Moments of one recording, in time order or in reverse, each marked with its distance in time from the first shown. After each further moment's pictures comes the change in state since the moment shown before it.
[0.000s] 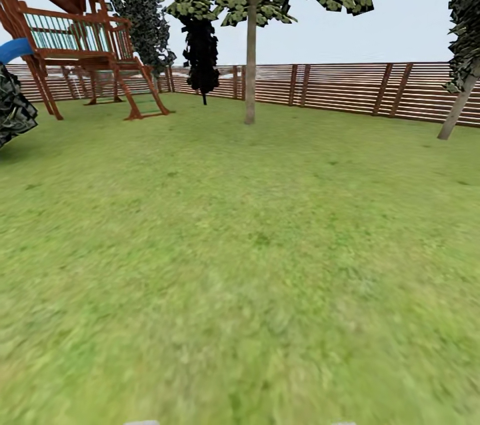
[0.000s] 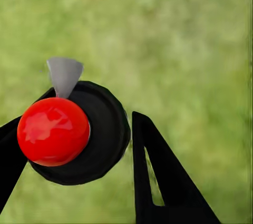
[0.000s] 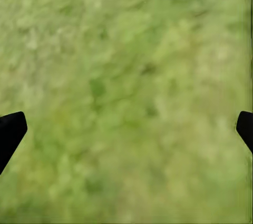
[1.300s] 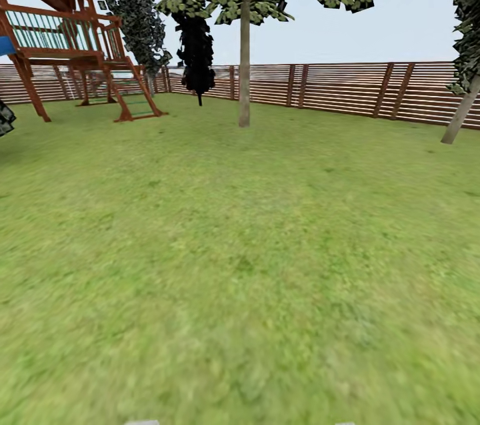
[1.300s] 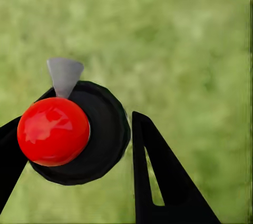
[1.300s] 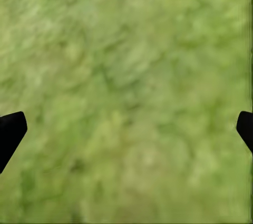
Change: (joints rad) left arm 0.000 0.000 0.000 0.000 0.000 -0.001 0.000; right arm 0.001 0.000 0.000 0.000 0.000 0.000 0.000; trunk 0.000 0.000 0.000
